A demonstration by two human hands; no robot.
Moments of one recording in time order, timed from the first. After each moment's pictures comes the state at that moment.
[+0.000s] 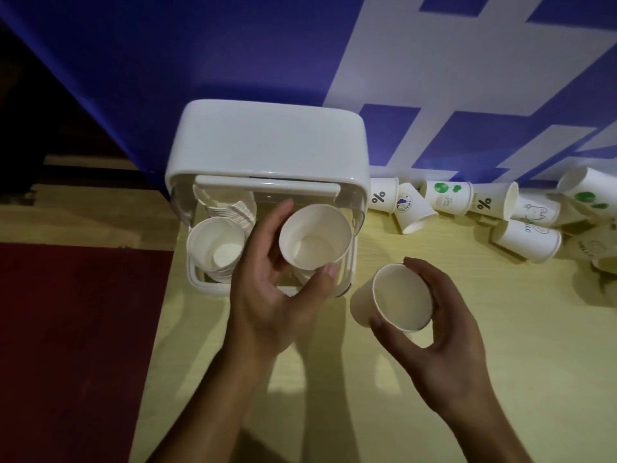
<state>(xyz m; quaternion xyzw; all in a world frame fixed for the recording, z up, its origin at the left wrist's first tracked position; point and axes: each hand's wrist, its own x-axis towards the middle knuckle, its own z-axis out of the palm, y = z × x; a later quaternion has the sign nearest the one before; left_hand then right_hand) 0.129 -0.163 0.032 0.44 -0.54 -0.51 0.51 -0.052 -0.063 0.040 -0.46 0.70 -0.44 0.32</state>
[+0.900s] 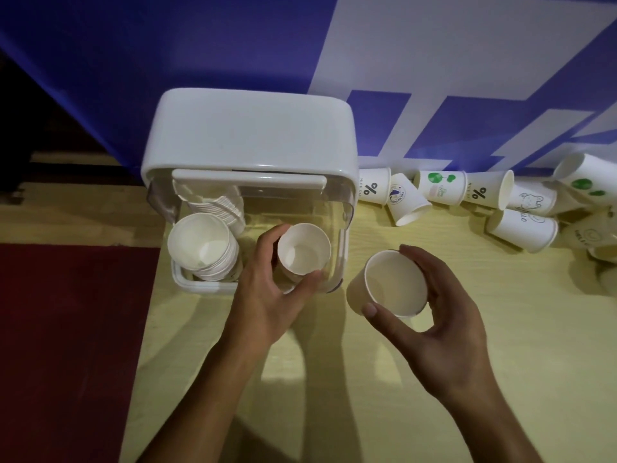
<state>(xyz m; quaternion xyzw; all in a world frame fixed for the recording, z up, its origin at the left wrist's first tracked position) 0.132 -0.170 -0.033 0.55 -0.61 -0.48 0.32 -0.064 -0.070 0.038 -0.46 0.71 -0.44 0.31</state>
